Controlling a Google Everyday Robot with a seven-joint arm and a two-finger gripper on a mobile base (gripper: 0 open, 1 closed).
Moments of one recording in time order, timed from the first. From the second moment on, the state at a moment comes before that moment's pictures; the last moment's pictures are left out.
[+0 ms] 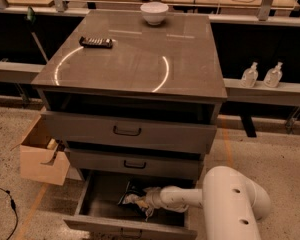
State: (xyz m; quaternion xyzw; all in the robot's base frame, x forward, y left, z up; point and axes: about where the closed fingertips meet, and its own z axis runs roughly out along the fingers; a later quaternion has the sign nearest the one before) arm 0.618 0.031 0.147 -0.42 0.83 0.18 0.32
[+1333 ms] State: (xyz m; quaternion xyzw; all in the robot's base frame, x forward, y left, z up) arm 0.611 0.012 0.248 -0.44 0.81 0.16 0.36
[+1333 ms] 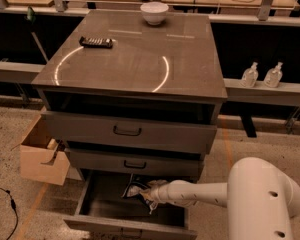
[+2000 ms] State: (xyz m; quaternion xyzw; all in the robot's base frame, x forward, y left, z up) arm 0.578 0.005 0.261 -0.48 0.80 0.21 0.29
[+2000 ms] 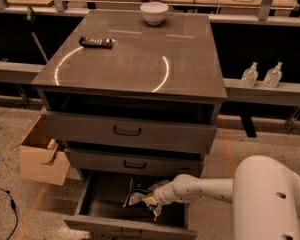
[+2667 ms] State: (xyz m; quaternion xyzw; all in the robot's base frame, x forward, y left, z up) arm 0.531 -0.005 0.315 -0.51 0.77 0.20 0.32
